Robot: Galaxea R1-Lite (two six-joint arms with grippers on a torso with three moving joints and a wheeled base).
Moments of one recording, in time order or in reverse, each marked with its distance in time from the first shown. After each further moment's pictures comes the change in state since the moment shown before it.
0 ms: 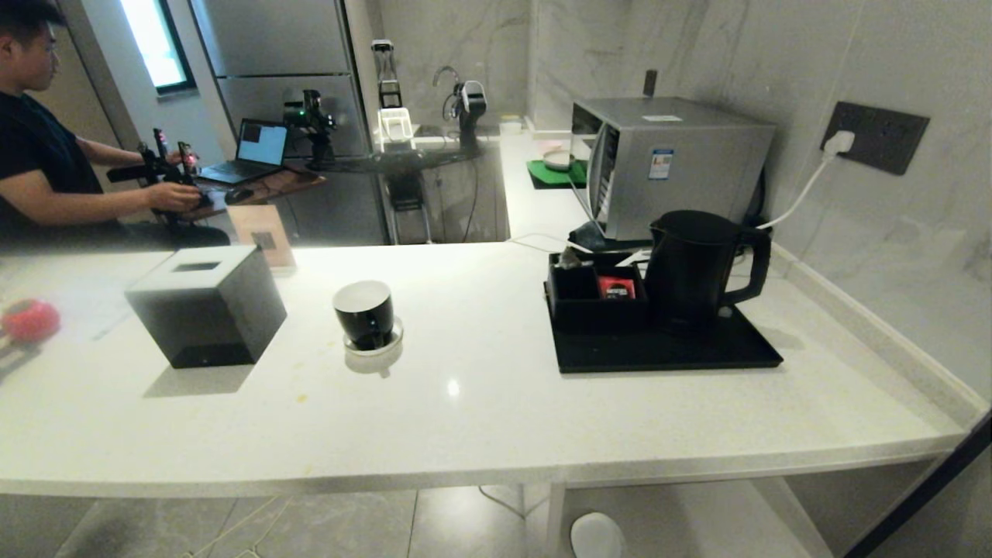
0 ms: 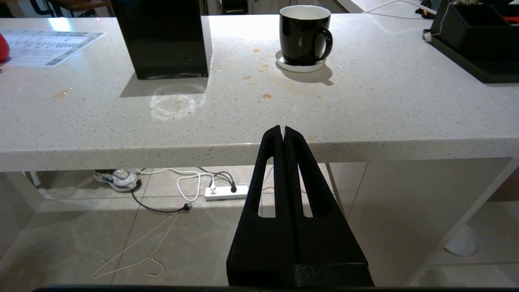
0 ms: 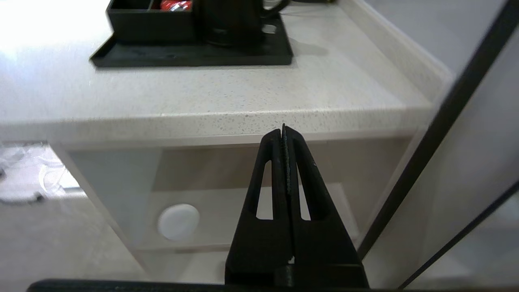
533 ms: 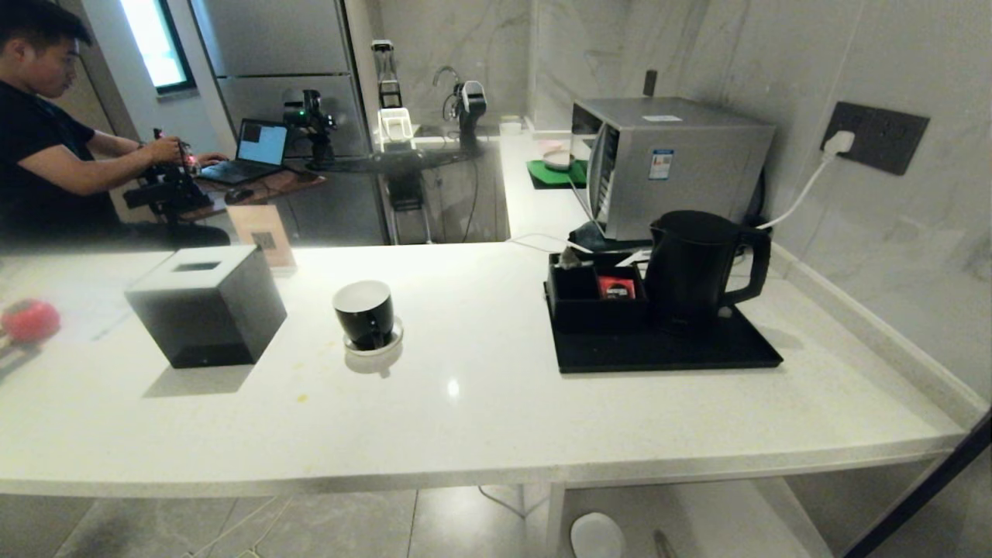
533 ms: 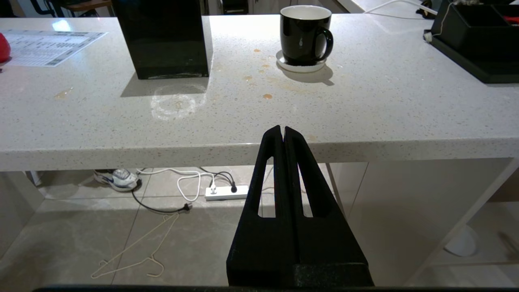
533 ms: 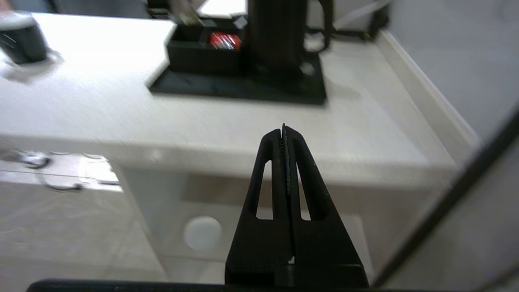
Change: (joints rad) left arm 0.000 0.000 0.000 -0.001 0.000 0.000; right arm 0.040 0.217 -0.211 -0.035 0.103 0.005
